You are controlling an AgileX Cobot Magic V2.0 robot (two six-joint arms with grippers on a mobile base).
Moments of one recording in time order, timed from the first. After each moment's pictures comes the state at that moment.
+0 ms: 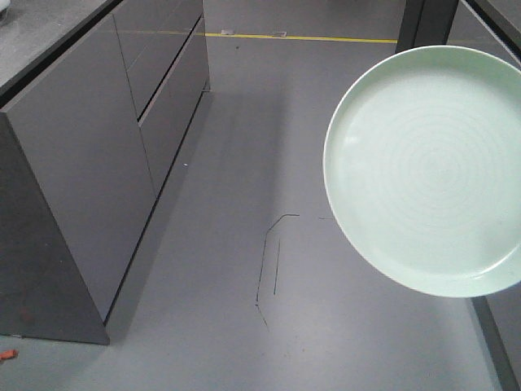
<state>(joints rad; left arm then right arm) 0.00 -0.01 0.03 0.05 0.07 -0.10 -0.39 0.94 -1.19 0.78 1.24 -0.67</state>
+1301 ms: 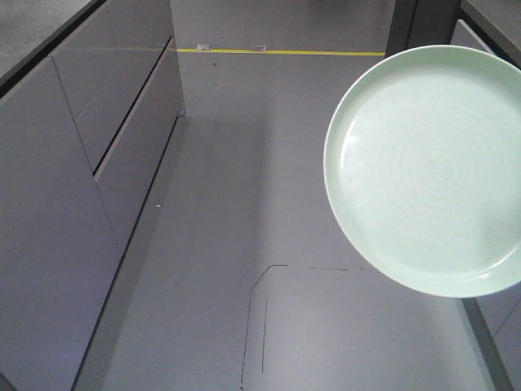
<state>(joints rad) 0.00 -0.01 0.03 0.05 0.07 -0.10 -0.39 0.94 -1.19 0.78 1.24 -0.67</state>
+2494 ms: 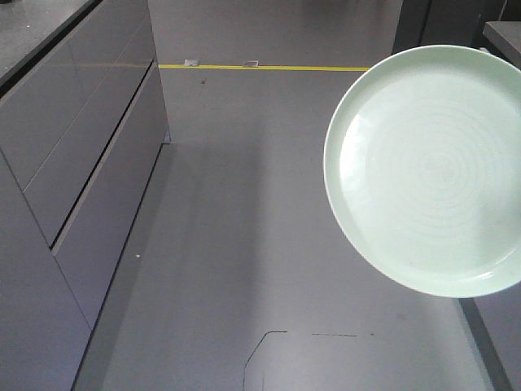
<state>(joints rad) 0.00 -0.01 0.03 0.05 0.07 -0.10 -0.39 0.94 -1.19 0.78 1.24 -0.67</state>
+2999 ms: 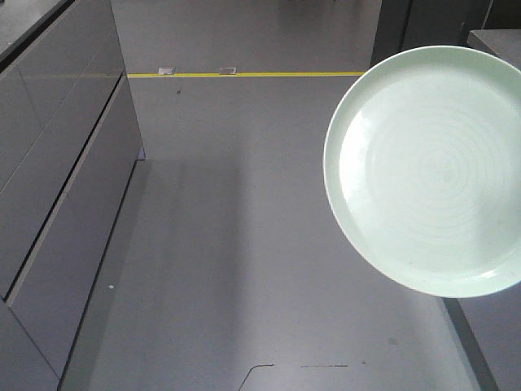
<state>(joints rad) 0.00 -0.01 0.03 0.05 0.07 -0.10 -0.39 0.94 -1.19 0.78 1.24 -0.67</state>
